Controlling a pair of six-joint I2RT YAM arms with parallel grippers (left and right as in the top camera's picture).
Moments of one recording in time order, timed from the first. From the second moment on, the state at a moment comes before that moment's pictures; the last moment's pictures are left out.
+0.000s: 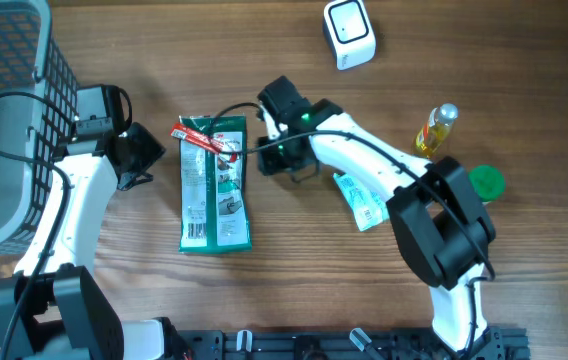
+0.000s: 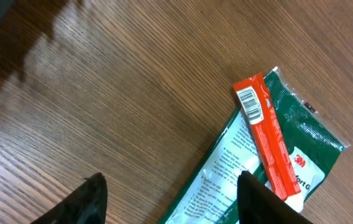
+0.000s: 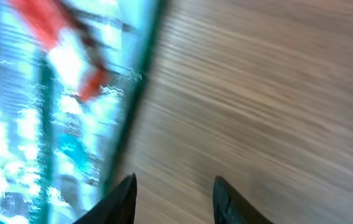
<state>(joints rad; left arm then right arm) 0.13 1.55 1.05 -0.69 -0.01 -0.62 0.67 2.11 1.55 -0.65 -0.27 0.37</state>
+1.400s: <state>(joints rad) 0.13 1.61 1.05 -0.67 0.60 -0.59 0.45 1.92 1.54 -0.91 -0.70 0.11</state>
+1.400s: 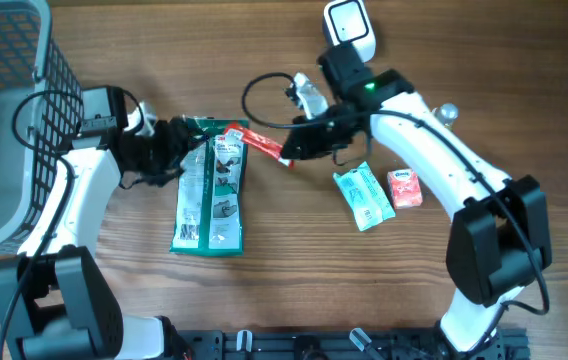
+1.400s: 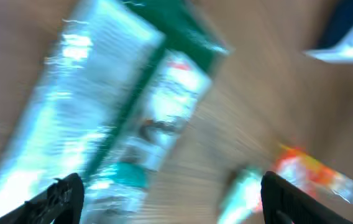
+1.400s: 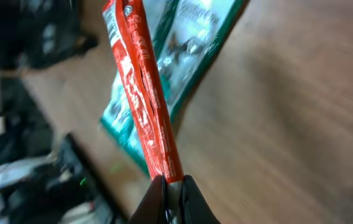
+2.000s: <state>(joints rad) 0.13 1.61 1.05 -0.58 1.08 -0.57 0.44 1.92 1.55 -0.90 -0.99 -0.05</state>
